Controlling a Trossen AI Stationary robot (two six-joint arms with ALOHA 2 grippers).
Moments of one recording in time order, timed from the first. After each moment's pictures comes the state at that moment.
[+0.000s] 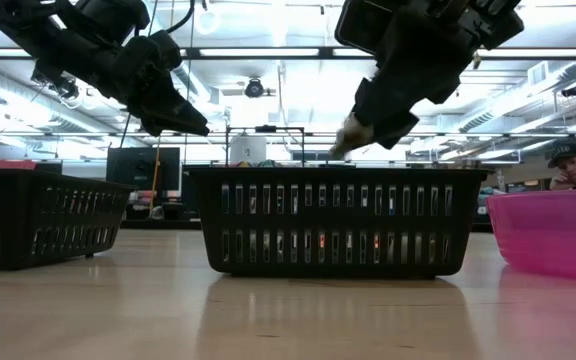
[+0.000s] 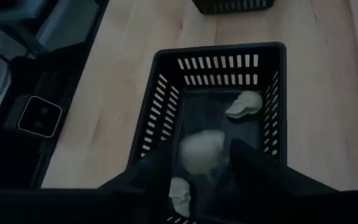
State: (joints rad) left arm 0.24 0.94 0.44 0.08 0.06 -0.07; right arm 0.27 1.66 0.94 -0.02 -0.14 0.30
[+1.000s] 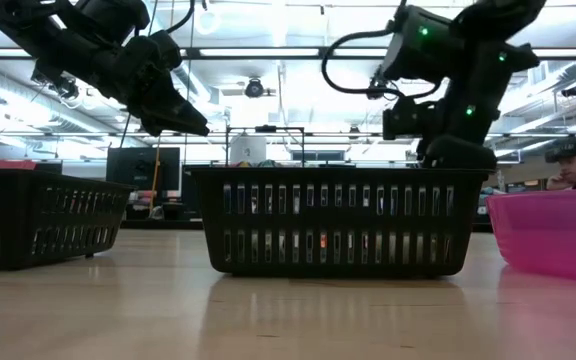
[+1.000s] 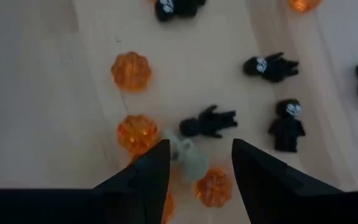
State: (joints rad) left arm 0.24 0.94 0.44 0.09 0.06 -0.07; right arm 0.10 1.58 0.79 -0.42 0.28 0.33
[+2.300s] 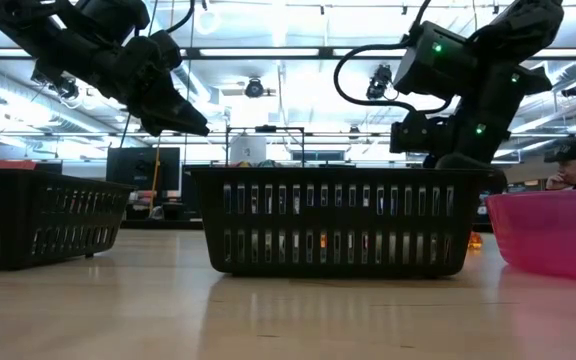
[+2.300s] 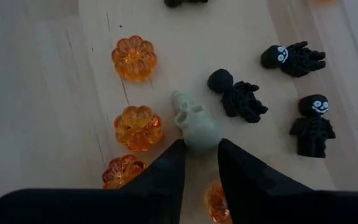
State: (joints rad) left arm 0.24 0.94 0.44 0.08 0.06 -0.06; right arm 0.08 1.58 0.68 -0.24 0.27 0.29
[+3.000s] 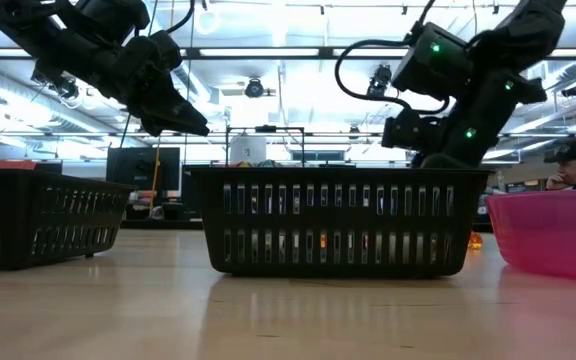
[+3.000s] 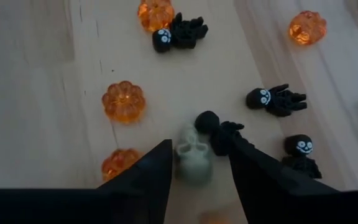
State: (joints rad) left arm 0.24 0.94 0.44 0.08 0.06 -0.07; right arm 0.06 1.58 0.62 -0.06 0.29 0.24
